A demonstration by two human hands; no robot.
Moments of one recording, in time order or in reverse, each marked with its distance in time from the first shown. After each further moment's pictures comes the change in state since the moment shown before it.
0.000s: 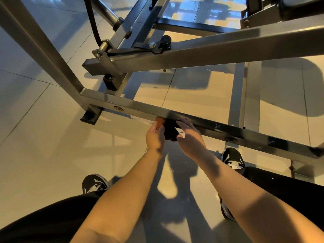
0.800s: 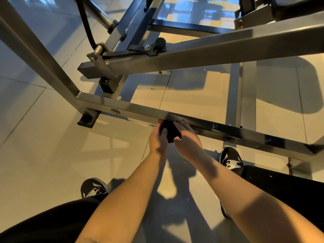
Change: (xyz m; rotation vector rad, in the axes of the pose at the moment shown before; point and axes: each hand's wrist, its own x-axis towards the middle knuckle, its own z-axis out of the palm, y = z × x) left_hand -0.015 0.003 0.013 -0.096 -0.082 -0.008; right_hand 0.000 0.000 0.006 -0.024 0.011 0.013
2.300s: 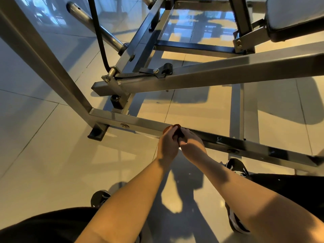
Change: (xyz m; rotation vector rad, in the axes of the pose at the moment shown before) left_hand 0.012 0.046 0.002 0.732 -0.128 0.390; right_hand 0.017 -0.025 -0.010 0.108 0.053 0.016
